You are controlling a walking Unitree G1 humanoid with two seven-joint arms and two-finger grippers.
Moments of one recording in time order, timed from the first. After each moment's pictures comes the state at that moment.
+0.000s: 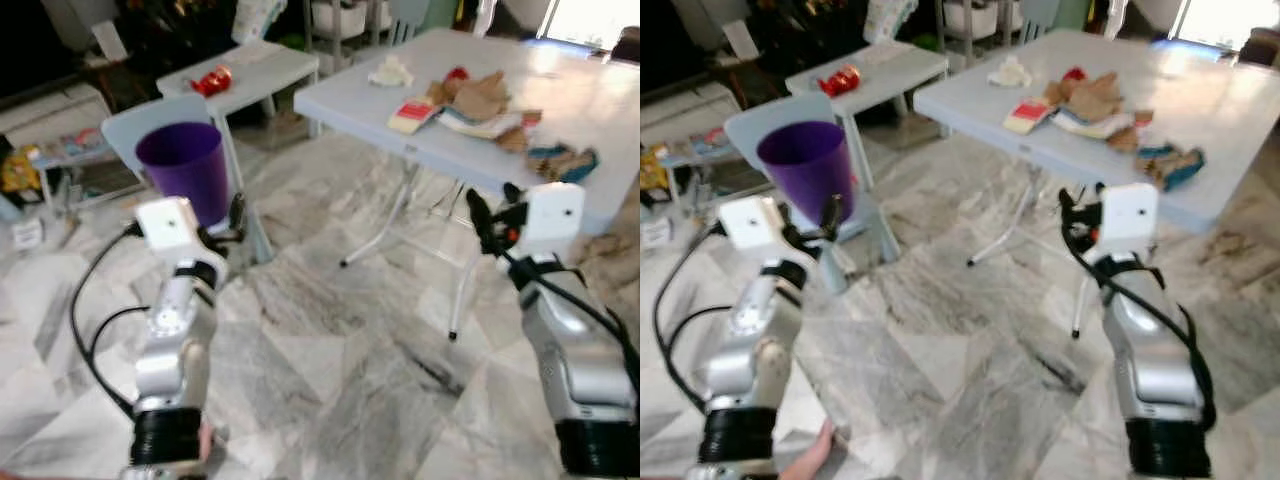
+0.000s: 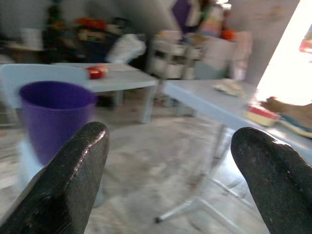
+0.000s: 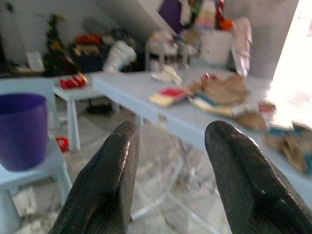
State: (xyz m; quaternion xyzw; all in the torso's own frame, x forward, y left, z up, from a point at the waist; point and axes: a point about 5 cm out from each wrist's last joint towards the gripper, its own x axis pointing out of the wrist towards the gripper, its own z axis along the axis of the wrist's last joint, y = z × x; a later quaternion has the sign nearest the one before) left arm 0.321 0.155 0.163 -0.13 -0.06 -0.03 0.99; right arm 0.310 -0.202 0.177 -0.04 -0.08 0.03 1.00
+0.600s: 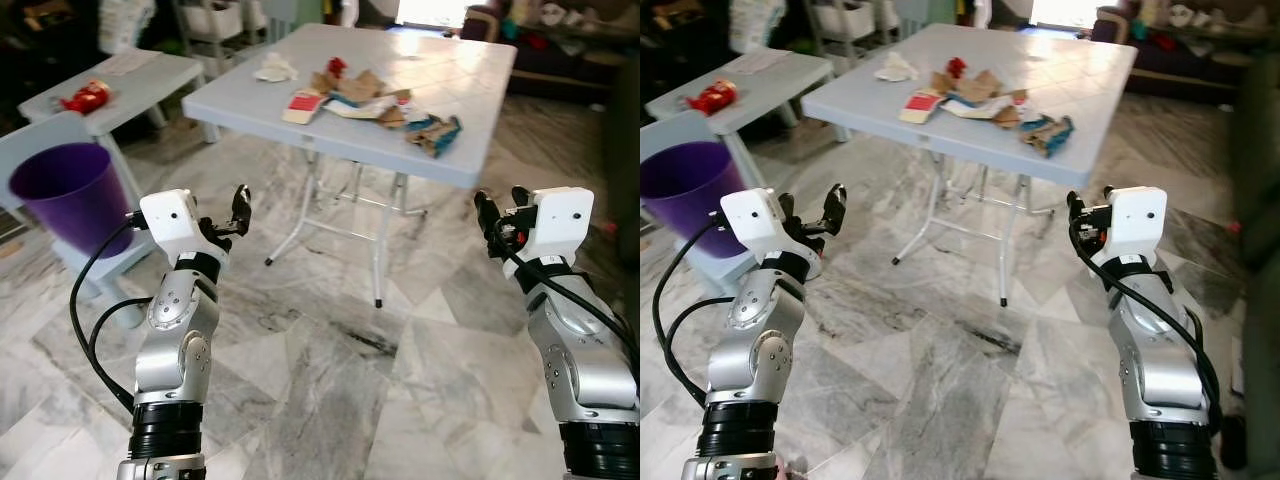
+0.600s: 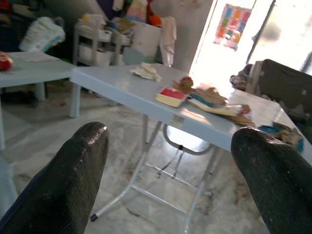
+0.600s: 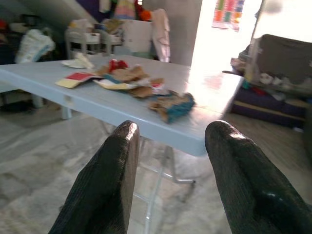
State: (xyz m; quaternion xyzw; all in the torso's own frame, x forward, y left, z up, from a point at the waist) left arm 0.324 0.161 0.171 -0.13 -0.08 -0.02 0.99; right arm 0.310 -0.205 0.182 -0.04 -0.09 0.03 0.99
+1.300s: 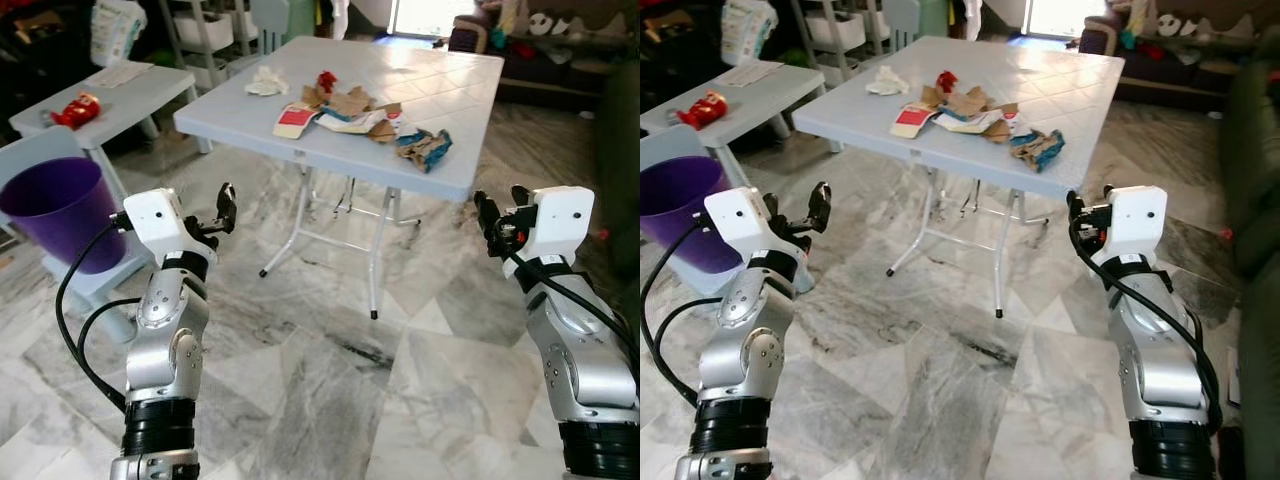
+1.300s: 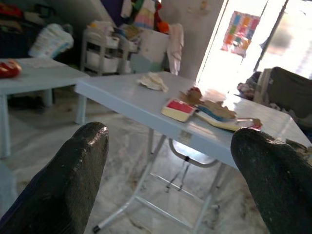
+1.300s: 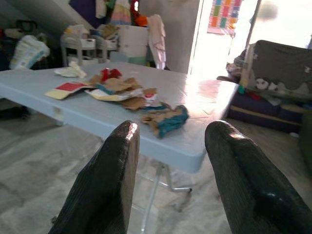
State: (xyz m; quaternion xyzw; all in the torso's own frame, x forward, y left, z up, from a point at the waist) left arm 0.326 0.172 0.172 -0.13 -0.08 0.00 0.99; right arm 0.310 -0.205 0.183 -0.04 -0.09 0.03 0.99
